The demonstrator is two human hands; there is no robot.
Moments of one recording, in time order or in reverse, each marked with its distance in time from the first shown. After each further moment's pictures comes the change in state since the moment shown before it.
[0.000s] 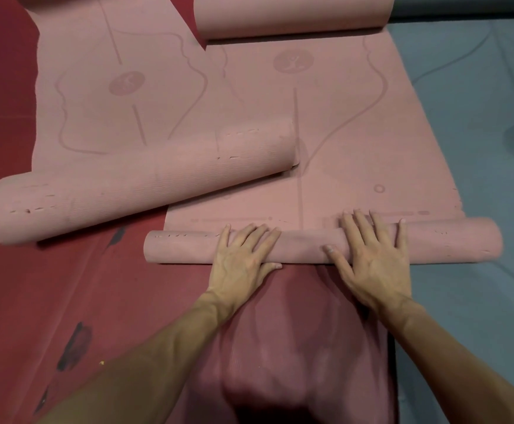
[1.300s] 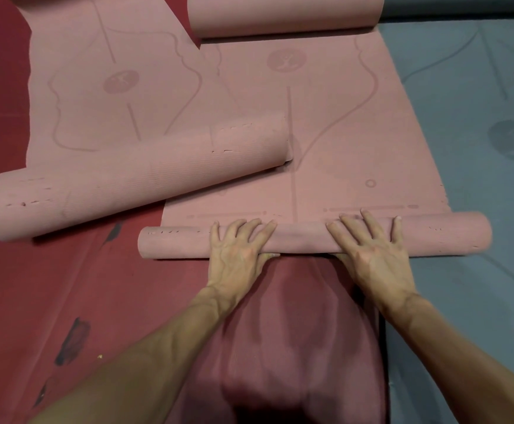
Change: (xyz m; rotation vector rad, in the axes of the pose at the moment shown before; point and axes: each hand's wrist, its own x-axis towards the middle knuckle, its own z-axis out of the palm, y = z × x) left_hand 0.004 0.012 -0.014 -0.024 -0.085 -0.146; right_hand -0.010 0.014 -0.012 -0.060 -0.022 -0.170
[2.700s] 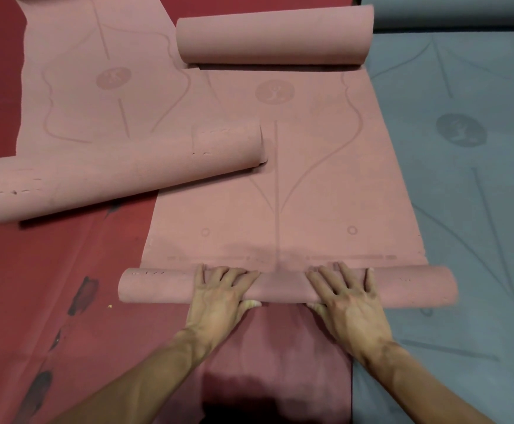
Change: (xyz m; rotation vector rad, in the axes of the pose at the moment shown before) left_hand -0.152 0.030 -0.049 -0.063 -0.228 0.061; right_hand -0.157 -0.064 -0.044 0.055 -0.237 0.016
